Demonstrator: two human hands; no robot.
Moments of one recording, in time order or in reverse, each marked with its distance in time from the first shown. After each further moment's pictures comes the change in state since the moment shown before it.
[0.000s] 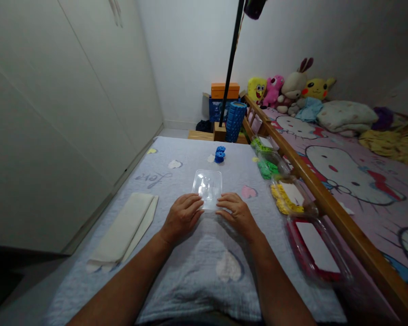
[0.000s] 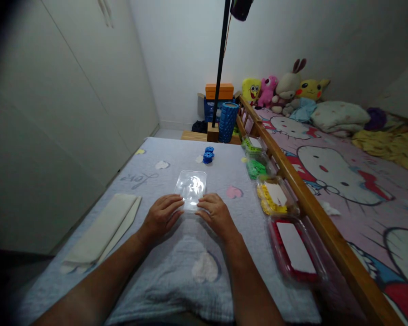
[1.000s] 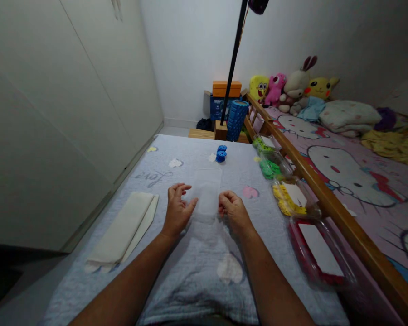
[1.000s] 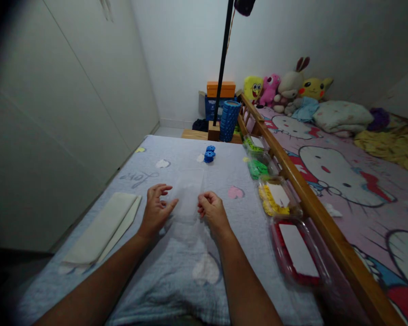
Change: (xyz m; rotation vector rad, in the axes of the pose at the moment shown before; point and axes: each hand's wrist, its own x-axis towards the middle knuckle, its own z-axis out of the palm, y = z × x) left_hand 0.009 0.001 0.006 -0.410 0.250 -0.800; right_hand 0.023 -0.024 0.024 0.915 0.188 0.872
